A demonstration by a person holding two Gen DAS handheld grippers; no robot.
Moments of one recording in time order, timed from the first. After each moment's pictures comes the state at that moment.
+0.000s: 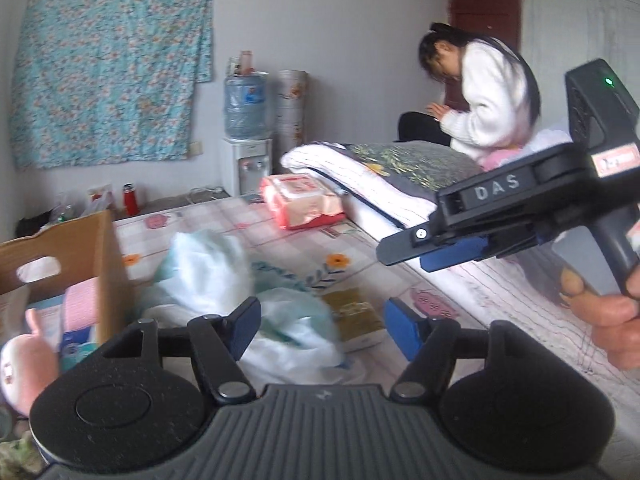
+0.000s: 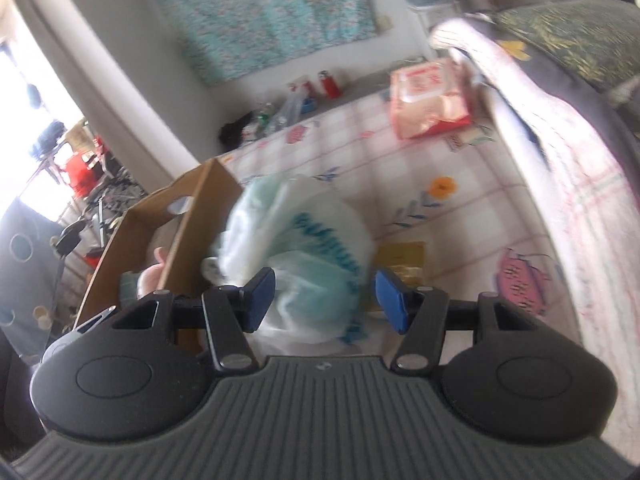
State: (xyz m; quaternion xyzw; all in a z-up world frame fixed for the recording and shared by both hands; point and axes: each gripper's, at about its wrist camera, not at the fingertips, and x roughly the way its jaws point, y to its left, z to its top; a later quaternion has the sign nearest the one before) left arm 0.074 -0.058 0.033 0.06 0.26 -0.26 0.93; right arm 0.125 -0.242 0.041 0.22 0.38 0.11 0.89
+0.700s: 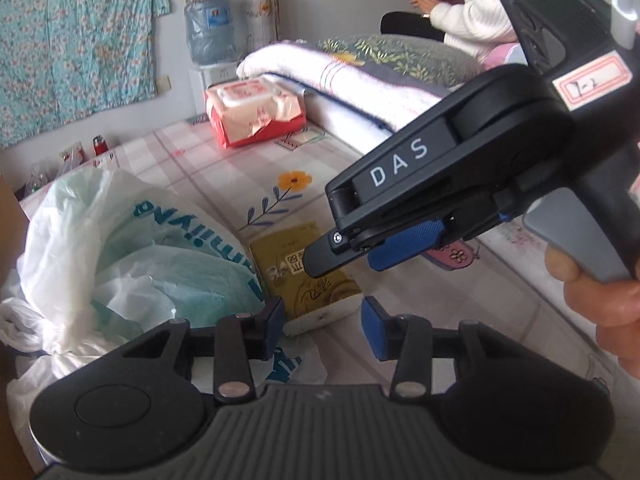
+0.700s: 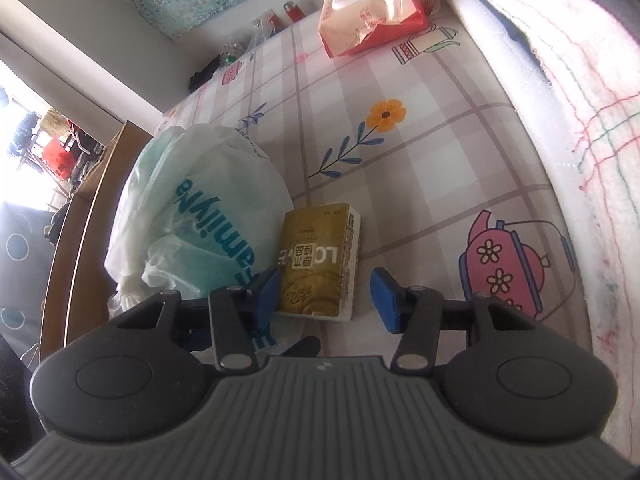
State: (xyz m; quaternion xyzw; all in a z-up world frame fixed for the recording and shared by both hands) left arm 0.137 -0.153 -0.047 0.14 0.37 -0.25 0.88; right arm 0.209 -0.277 -0.059 0.25 0.48 0.12 0.83
